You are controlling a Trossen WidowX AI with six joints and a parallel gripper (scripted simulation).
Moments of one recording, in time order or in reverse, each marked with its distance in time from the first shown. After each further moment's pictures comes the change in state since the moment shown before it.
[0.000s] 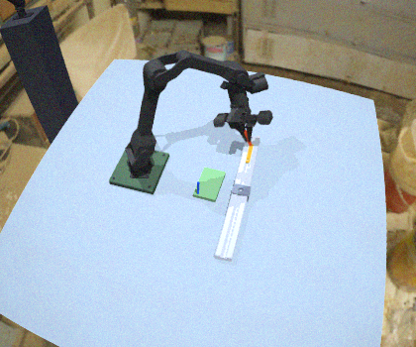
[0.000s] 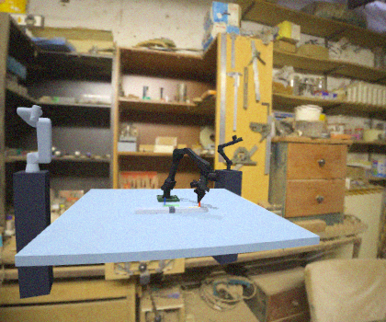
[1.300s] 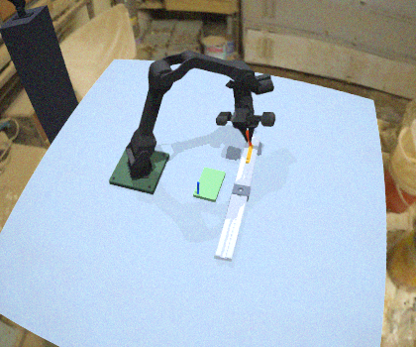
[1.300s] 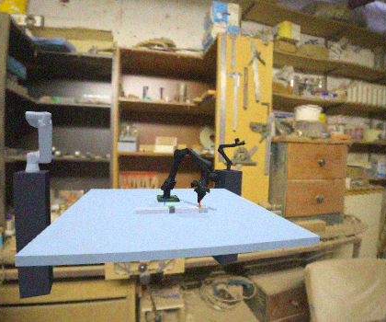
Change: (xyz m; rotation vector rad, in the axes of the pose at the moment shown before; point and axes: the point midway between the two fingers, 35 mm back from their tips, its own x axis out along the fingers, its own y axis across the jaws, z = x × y) arm 0.000 0.005 0.000 -0.025 -0.003 -0.080
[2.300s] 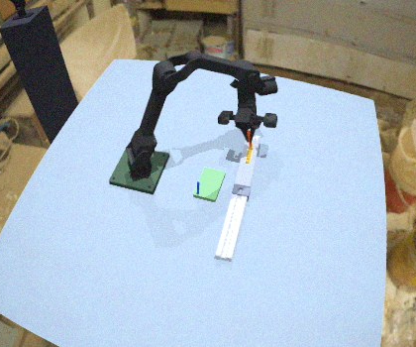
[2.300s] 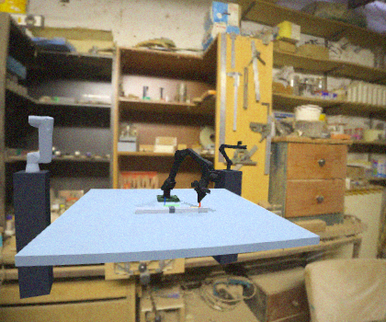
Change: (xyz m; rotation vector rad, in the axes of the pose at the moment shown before) arm 0.000 0.004 0.000 -0.019 -0.001 -0.060
